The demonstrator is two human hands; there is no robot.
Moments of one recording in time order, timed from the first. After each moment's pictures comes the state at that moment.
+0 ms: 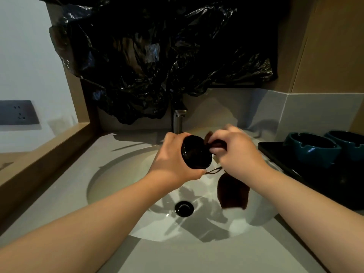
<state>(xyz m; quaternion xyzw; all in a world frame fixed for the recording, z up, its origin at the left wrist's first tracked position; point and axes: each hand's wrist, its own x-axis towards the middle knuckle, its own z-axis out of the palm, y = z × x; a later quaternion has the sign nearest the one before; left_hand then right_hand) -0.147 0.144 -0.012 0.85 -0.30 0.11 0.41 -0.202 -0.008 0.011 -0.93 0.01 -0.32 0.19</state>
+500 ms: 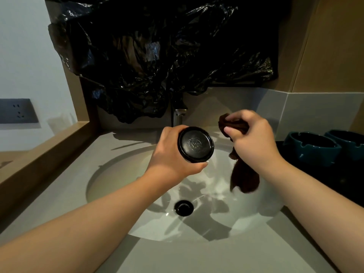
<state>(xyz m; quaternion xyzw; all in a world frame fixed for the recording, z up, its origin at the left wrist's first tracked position) -0.149 0.146 -0.011 0.81 -0.31 0.16 0.47 -0.205 -0.024 0.024 -0.83 0.04 -0.41 0.38</state>
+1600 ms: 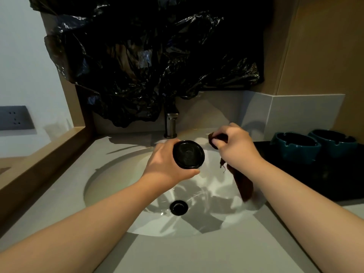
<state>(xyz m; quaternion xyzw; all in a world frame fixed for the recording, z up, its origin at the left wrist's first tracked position) -0.148 0.142 -0.019 0.87 -0.26 0.09 0.40 -0.197 -0.033 0.016 -0.90 0.11 -0.31 0.28</state>
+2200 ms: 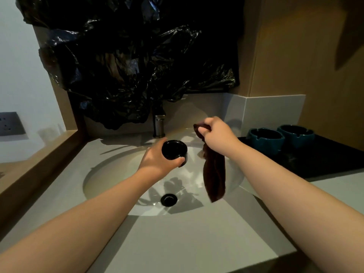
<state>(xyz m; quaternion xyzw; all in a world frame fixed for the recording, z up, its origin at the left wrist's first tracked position) -0.151 0.136 -0.017 0.88 -0.21 0.04 0.42 -0.219 -0.026 0.045 -0.91 0.11 -0.26 0.31</state>
